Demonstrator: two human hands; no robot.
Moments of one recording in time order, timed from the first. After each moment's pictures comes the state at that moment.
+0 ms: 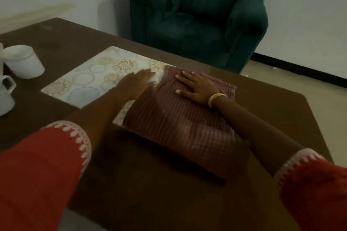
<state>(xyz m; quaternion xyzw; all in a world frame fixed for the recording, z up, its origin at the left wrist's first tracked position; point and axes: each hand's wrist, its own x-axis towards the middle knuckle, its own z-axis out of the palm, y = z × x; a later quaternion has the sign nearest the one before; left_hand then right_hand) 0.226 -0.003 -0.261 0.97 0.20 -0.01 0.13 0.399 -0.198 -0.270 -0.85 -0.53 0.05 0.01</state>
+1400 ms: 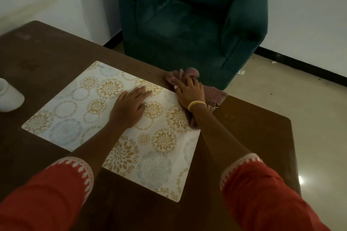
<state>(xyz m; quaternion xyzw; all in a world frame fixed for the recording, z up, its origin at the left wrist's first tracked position) 0.260 -0.006 -0.279 0.97 0.18 0.11 0.12 0.457 -0.157 -0.260 -0.92 -0.39 0.04 0.04</state>
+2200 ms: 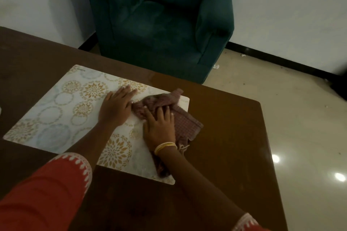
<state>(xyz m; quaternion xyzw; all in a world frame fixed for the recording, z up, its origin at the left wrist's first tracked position) 0.259 -0.006 -0.277 0.97 0.18 0.08 0.11 0.281 -0.195 -0.267 -0.94 -0.33 0.04 0.12</state>
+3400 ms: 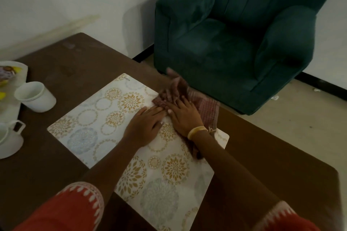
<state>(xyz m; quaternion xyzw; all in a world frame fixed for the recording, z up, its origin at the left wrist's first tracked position) 0.257 -0.006 -0.280 0.96 0.21 0.12 0.13 0.426 -0.100 -0.275 -0.82 -0.57 0.03 0.11</state>
